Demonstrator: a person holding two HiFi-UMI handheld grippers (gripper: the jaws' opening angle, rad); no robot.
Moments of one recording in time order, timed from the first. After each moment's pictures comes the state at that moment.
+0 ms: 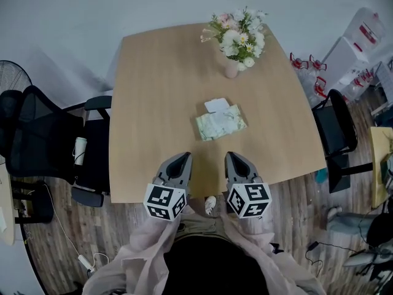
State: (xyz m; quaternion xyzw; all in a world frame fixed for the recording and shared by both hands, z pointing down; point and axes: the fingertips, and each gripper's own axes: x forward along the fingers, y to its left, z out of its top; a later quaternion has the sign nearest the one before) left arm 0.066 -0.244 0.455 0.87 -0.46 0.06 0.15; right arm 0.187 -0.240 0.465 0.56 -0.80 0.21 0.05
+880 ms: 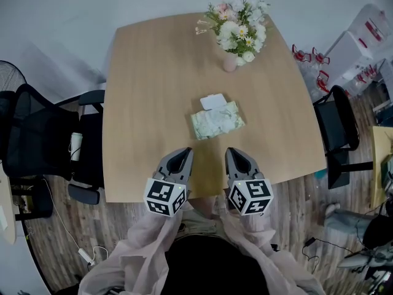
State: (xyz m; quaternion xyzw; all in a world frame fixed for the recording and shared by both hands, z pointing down) left arm 0.091 -0.269 0.475 0.88 -0.44 0.09 0.17; right arm 0.208 -0.263 0.482 0.55 -0.80 0.22 0.07
